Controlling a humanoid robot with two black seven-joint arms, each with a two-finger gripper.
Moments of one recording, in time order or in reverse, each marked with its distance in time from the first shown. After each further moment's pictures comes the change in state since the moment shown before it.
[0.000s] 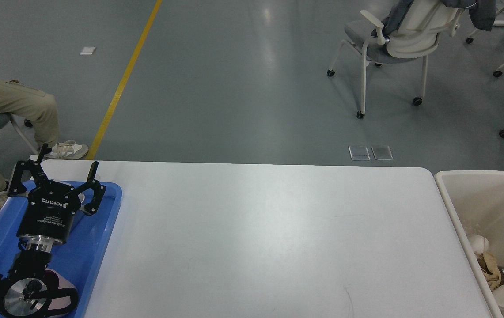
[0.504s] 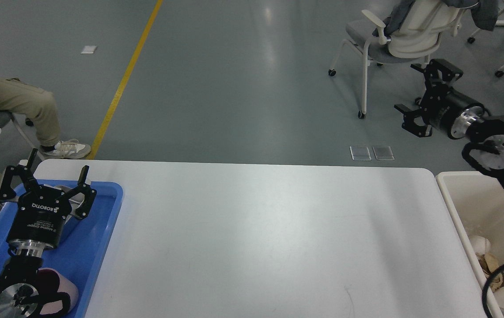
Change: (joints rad) left arm 0.029 0.011 -0.036 0.002 0.000 -0.002 0.000; right arm -0.063 0.463 0.756 -0.006 -0.003 0.004 0.199
